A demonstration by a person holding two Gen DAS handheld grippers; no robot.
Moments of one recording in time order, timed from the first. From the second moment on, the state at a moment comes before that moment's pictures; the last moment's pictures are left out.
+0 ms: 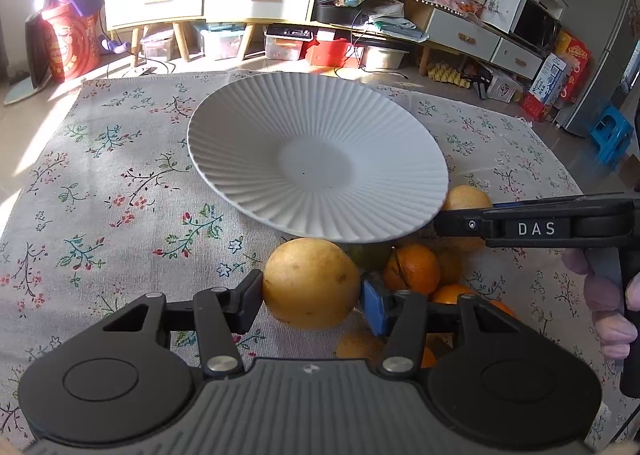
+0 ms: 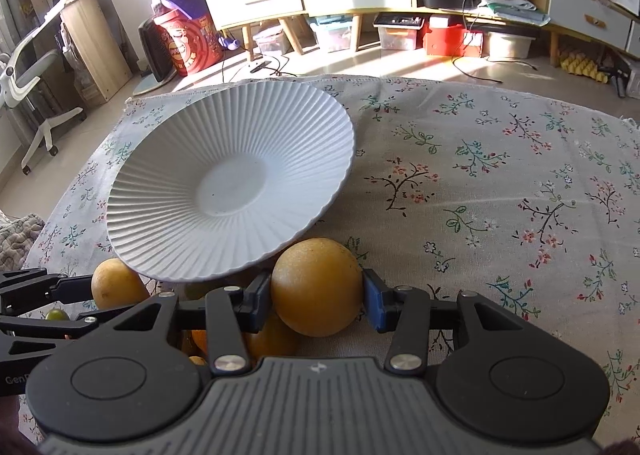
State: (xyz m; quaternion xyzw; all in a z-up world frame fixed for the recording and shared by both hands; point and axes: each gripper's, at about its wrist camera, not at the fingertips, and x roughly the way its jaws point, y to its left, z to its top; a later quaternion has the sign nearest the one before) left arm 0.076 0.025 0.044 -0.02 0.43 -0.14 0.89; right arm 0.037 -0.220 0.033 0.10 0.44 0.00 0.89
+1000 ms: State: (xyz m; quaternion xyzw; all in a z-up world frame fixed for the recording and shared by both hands) left arm 0.073 0.041 0.085 -0.05 0.37 -0.15 0.92; right arm 0.027 -0.214 0.075 0.11 0.41 -0.02 0.90
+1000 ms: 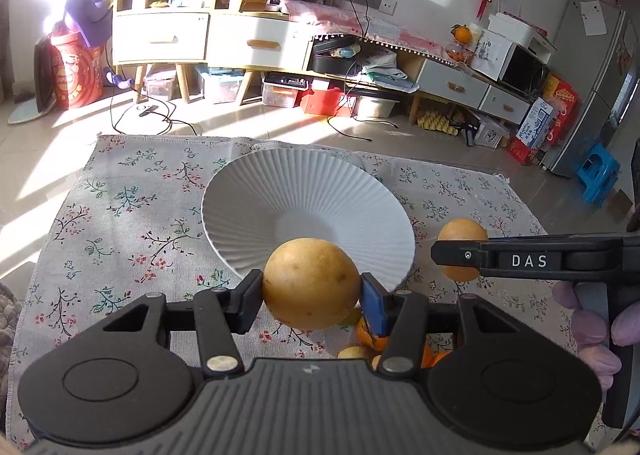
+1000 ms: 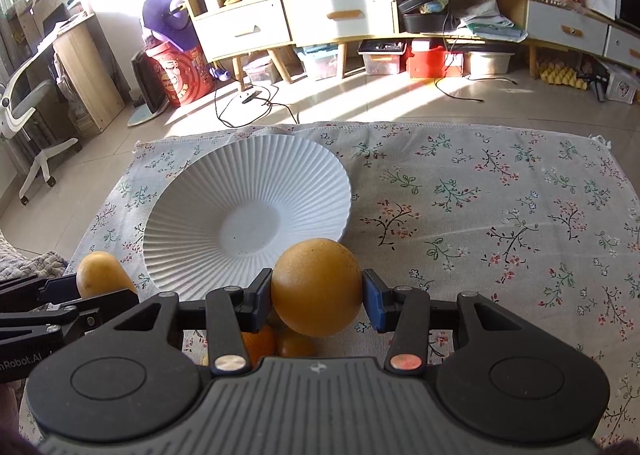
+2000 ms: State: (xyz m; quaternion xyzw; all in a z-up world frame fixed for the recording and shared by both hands) left arm 0.149 0.021 0.041 0.02 0.36 -0.17 0.92; right arm 0.121 -0.195 0.048 0.14 0.43 -0.01 0.89
